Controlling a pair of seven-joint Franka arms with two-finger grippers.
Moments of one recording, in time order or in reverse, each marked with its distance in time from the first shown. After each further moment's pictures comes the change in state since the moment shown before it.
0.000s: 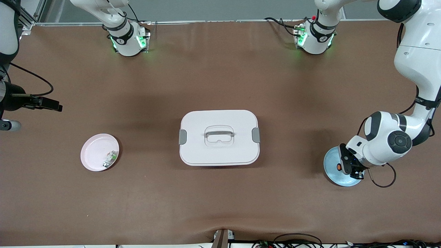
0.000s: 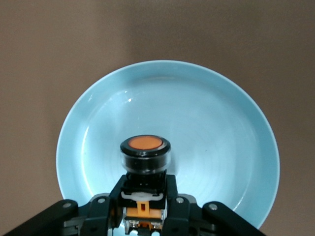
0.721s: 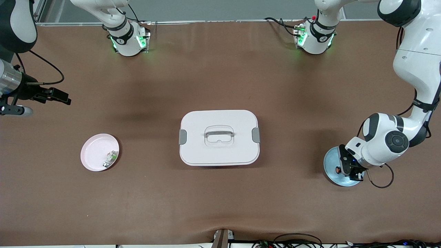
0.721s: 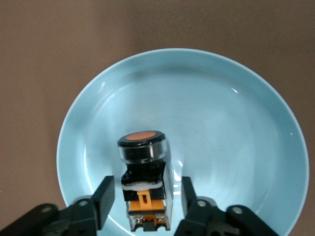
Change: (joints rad) left arm 0.009 0.030 0.005 0.003 0.024 0.063 0.017; right arm -0.005 -0.202 0.007 -0.343 0.000 0.222 -0.006
